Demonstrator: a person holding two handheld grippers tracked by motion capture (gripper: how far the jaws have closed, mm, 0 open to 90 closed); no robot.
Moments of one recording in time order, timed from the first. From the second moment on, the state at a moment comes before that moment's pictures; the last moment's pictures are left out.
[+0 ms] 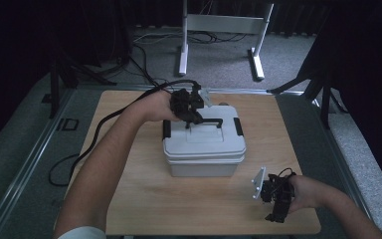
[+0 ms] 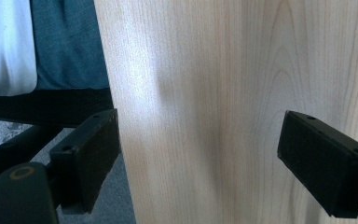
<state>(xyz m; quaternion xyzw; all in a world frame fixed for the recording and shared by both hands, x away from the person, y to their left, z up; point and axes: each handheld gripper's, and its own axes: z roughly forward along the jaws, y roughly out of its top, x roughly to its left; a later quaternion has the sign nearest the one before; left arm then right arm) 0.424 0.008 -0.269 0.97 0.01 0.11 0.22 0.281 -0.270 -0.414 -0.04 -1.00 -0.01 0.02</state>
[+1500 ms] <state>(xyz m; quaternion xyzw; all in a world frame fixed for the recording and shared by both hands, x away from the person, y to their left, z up) 0.426 0.017 -0.275 0.98 0.05 0.09 0.20 0.280 -0.269 -0.417 -0.04 -1.00 -0.01 0.03</state>
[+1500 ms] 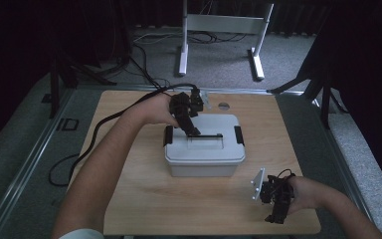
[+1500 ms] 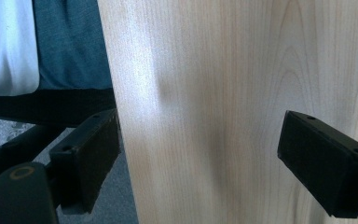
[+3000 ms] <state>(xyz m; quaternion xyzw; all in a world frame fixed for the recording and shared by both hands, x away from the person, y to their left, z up) 0.310 0.245 -0.440 0.92 0.31 0.06 0.23 0.282 -0.283 -0.430 -0.08 -1.00 0.00 0.02</state>
